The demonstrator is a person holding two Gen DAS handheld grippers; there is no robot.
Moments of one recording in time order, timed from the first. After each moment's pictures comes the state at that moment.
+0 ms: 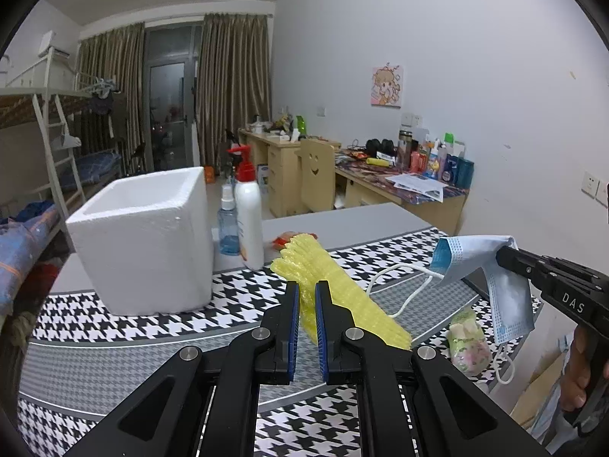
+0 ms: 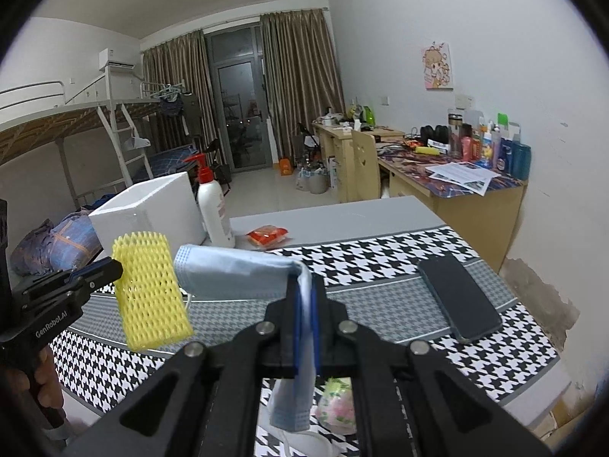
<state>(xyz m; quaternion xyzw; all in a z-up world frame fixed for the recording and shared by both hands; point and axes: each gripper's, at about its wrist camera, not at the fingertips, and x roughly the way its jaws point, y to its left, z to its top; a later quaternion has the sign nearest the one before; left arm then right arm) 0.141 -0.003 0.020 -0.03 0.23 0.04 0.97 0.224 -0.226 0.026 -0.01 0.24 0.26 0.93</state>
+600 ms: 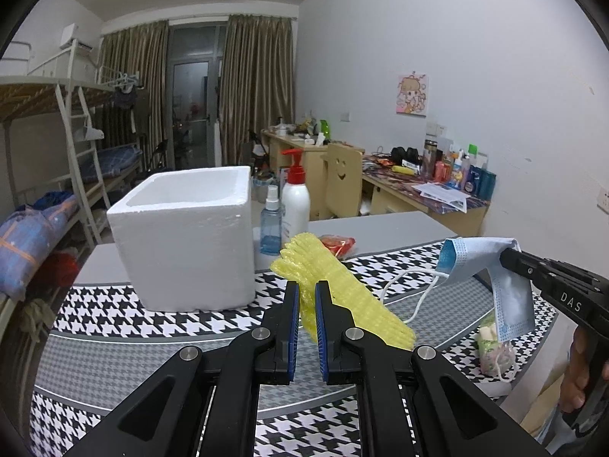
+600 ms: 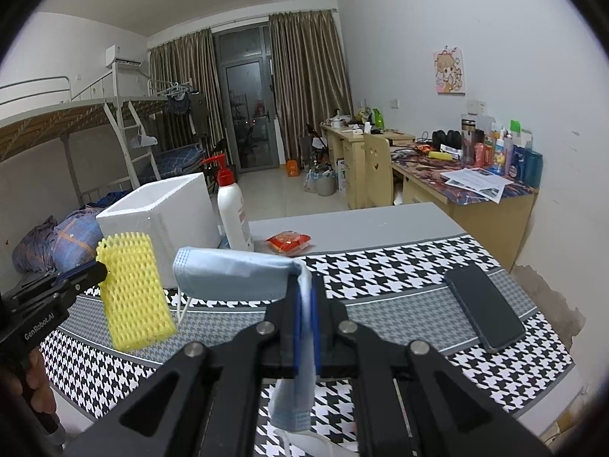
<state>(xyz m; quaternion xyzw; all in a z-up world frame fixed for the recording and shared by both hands) 0.126 0.042 0.022 -0.05 0.23 0.08 0.97 0.224 -0.184 0.028 -0.02 0.24 0.27 0.93</state>
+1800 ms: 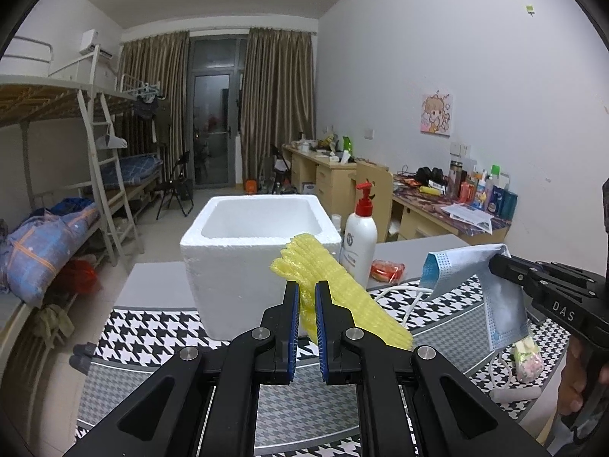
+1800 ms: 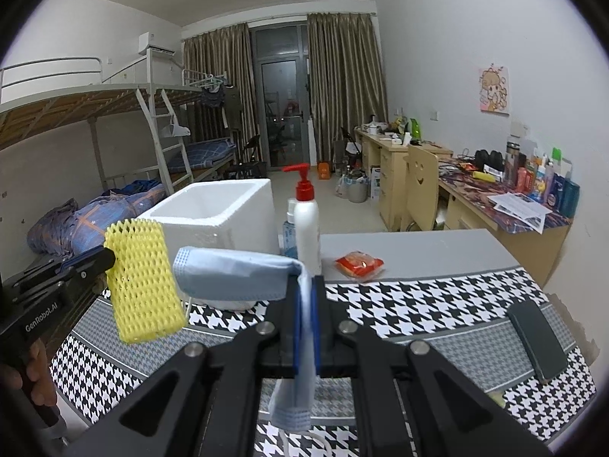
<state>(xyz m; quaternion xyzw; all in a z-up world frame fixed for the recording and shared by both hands) 0.108 0.121 0.045 -0.05 0.20 0.11 0.97 0.210 -0.082 0.050 -0.05 0.22 0.32 0.92</state>
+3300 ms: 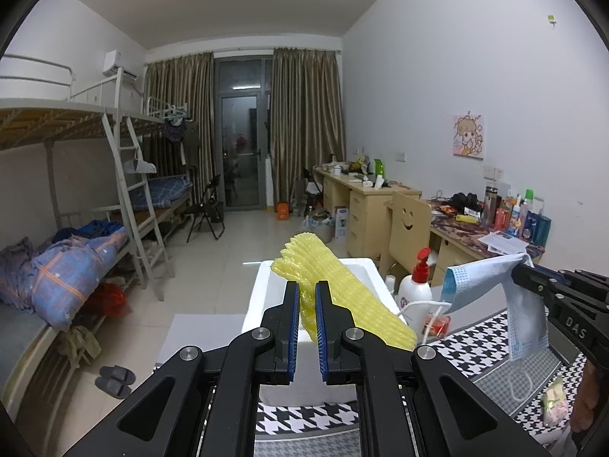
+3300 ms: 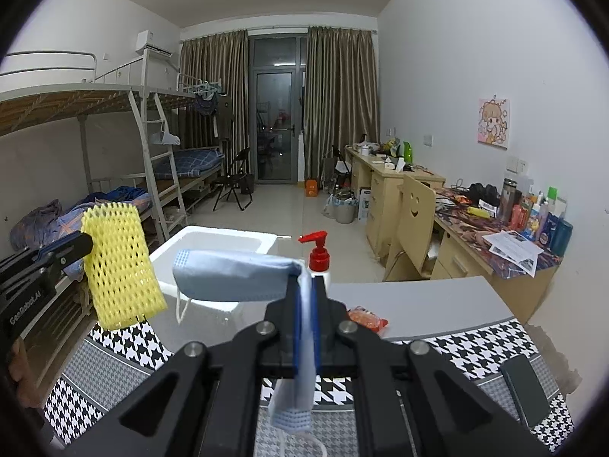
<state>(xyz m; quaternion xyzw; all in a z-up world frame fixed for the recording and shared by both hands) 0.140 0.171 0.098 -0.03 0.16 0.17 0.97 0.236 -0.016 0.103 -0.07 0.19 0.29 0.94</state>
